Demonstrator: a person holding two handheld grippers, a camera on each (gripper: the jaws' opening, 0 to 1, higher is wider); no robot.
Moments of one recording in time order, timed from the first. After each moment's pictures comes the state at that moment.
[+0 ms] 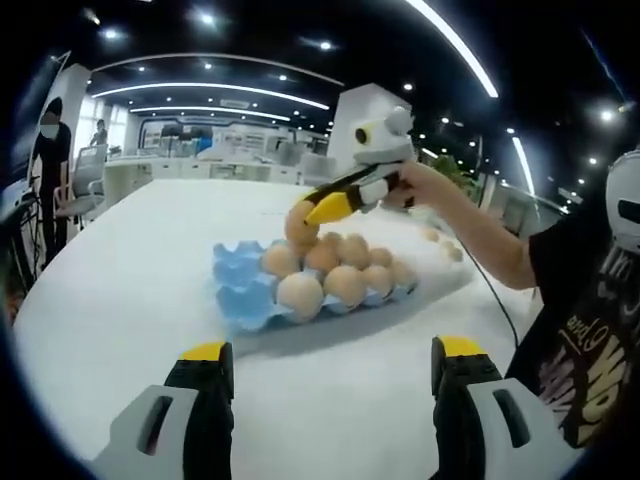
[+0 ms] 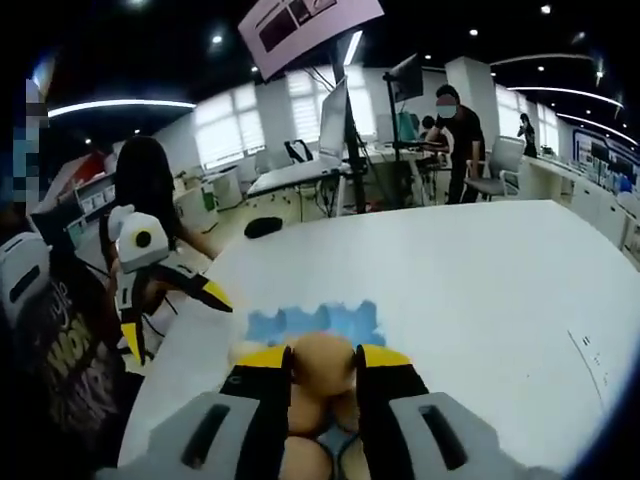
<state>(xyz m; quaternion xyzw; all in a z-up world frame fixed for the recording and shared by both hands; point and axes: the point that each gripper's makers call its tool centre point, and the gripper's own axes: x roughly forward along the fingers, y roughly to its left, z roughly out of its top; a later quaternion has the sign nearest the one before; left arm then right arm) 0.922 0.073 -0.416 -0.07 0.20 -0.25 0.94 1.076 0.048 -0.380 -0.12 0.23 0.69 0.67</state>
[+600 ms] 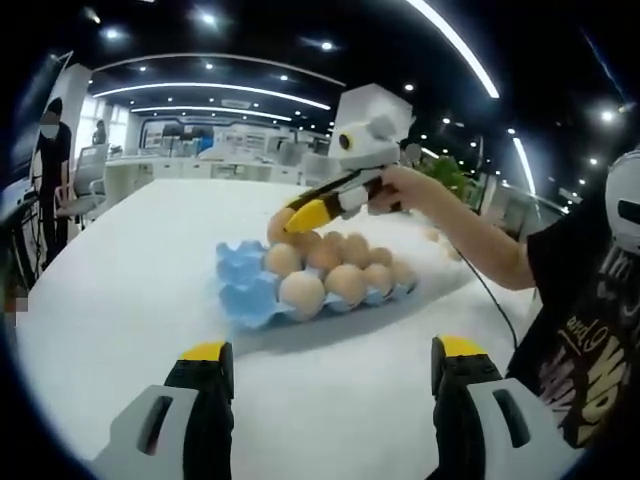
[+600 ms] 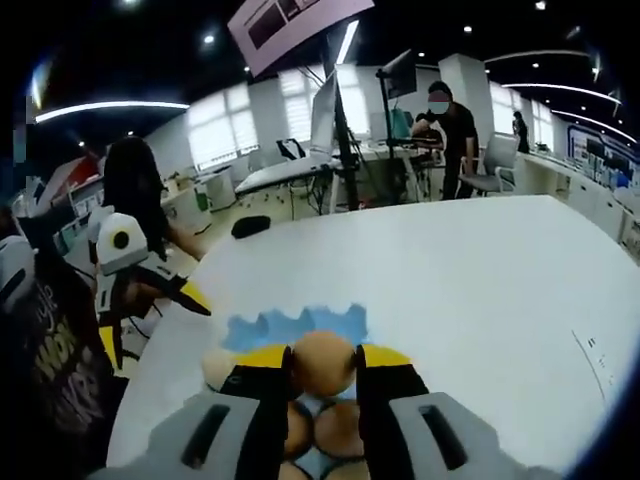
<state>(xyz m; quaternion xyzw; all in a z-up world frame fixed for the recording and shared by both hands) 0.920 0.074 -0.416 -0.07 0.21 -0.25 0.94 1.084 0.065 -0.399 -0.15 0.23 0.67 0.69</state>
